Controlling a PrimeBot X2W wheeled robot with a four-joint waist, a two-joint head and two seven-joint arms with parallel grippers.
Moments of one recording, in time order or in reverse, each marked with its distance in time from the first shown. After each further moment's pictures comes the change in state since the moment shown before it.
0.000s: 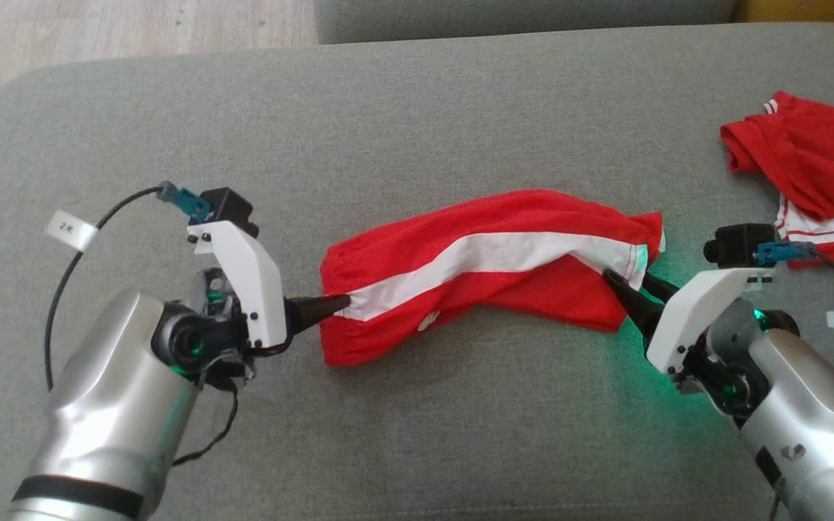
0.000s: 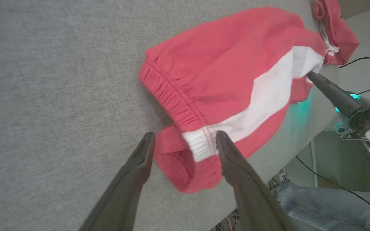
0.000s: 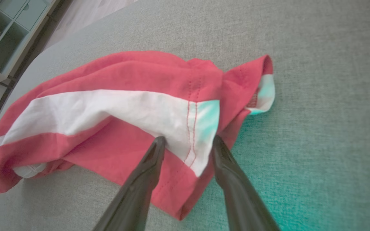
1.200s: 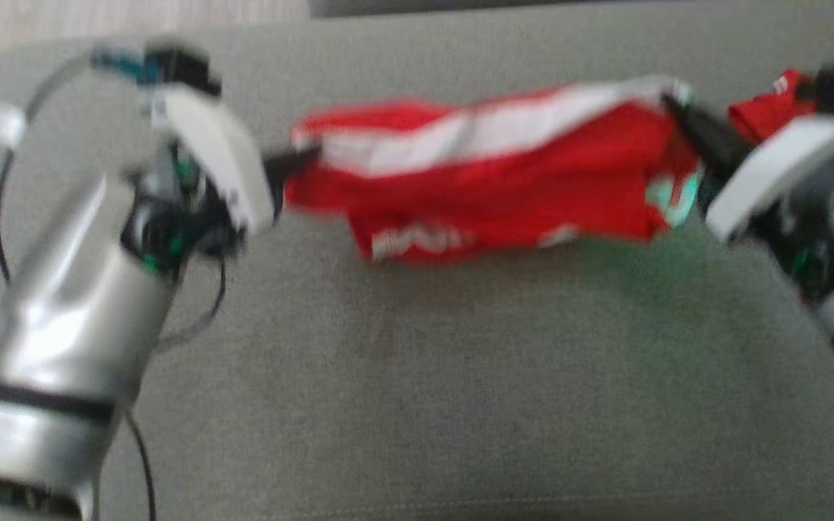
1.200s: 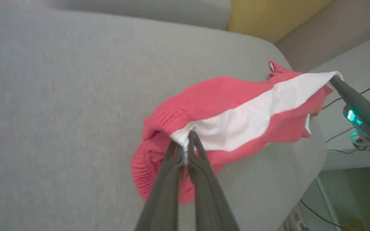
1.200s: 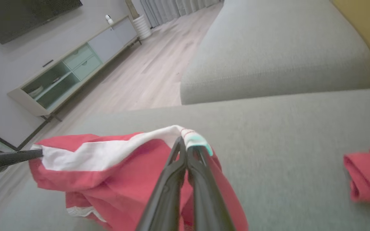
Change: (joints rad) left arm -0.221 0.044 -0.057 -0.058 -0.043 0.029 -0.190; right arm -0.248 -0.193 0.119 -0.218 0.182 0.000 -0.116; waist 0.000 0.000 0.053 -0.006
